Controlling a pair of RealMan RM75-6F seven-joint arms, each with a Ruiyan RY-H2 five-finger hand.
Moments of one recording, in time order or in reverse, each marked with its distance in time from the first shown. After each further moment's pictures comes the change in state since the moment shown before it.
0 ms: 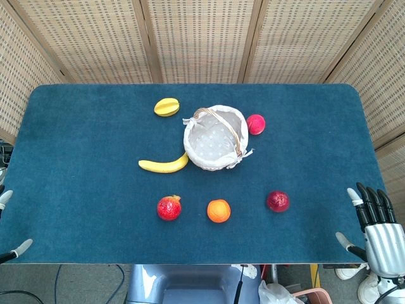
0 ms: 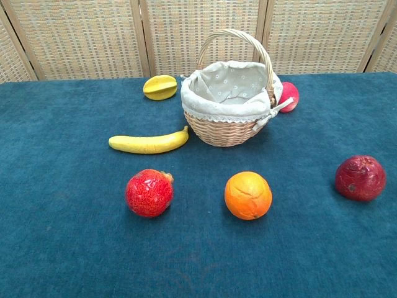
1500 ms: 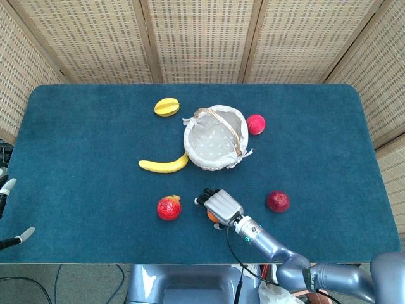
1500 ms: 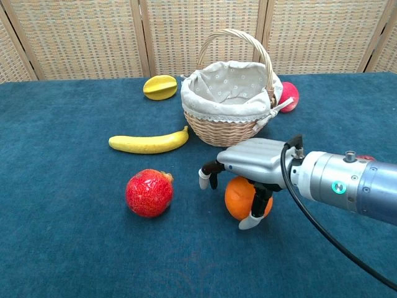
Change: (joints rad) left arm -0.068 -0.006 -0.056 -0.021 -0.158 -0.147 0.035; right arm 0.741 -0.577 0.153 0.240 0.400 -0.962 -0.316
